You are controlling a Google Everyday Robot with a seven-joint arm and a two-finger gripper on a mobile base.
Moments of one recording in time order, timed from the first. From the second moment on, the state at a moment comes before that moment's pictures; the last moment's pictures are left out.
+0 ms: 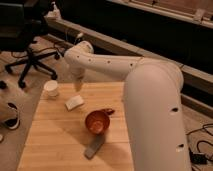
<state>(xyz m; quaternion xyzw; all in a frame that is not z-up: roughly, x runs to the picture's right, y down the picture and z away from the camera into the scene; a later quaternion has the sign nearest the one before) -0.171 -0.038 0.836 -0.18 -0.19 -0.21 0.94</state>
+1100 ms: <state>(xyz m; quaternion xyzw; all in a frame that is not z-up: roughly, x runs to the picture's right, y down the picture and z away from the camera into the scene) -0.161 0.040 0.905 -0.21 -0.11 -0.21 0.95</state>
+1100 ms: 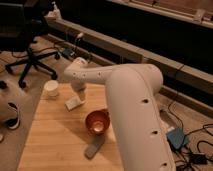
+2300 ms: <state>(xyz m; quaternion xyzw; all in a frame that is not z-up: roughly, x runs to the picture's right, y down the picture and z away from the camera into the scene) -0.184 0.063 0.912 -0.22 -0.12 -0.23 0.94</state>
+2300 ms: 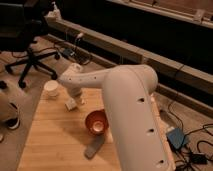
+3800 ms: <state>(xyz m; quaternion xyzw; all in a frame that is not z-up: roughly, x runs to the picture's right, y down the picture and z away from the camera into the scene) -0.206 0.076 0.952 -0.26 -0.08 -0.23 0.93</state>
